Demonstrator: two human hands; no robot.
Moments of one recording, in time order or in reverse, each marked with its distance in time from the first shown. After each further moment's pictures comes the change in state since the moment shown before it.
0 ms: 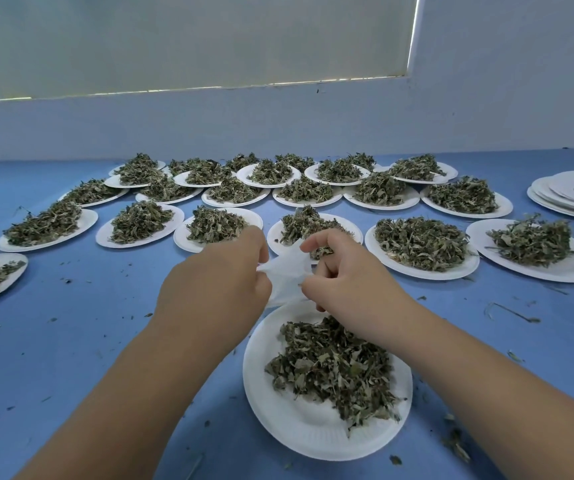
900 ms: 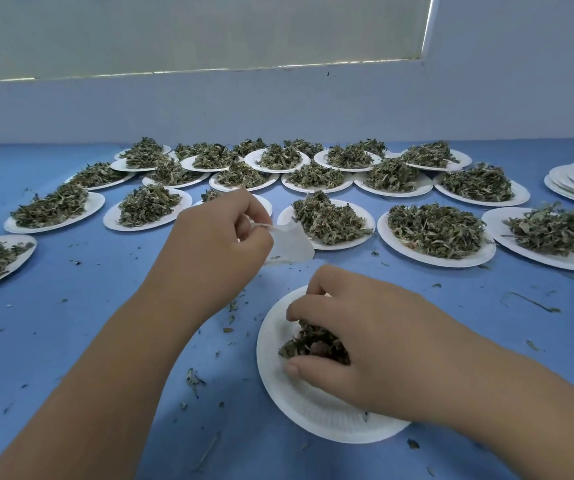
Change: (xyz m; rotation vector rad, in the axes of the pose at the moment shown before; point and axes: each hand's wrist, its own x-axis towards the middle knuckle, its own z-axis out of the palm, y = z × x) left_hand 0.008 -0.020 -0.004 -0.515 0.140 0.025; right_hand -0.057 -0.032 0.000 -0.731 -0.271 -0.352
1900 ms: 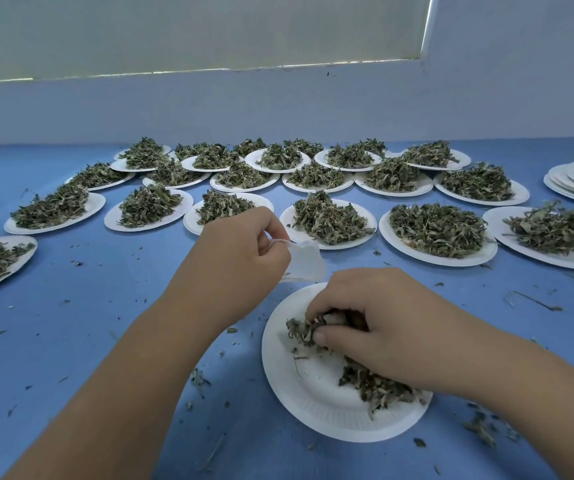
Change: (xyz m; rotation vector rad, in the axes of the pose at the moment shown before) left_hand -0.002 -0.004 0.012 0.017 -0.116 -0.007; right_hand 0.005 0.016 -0.004 0.295 -0.017 0.071
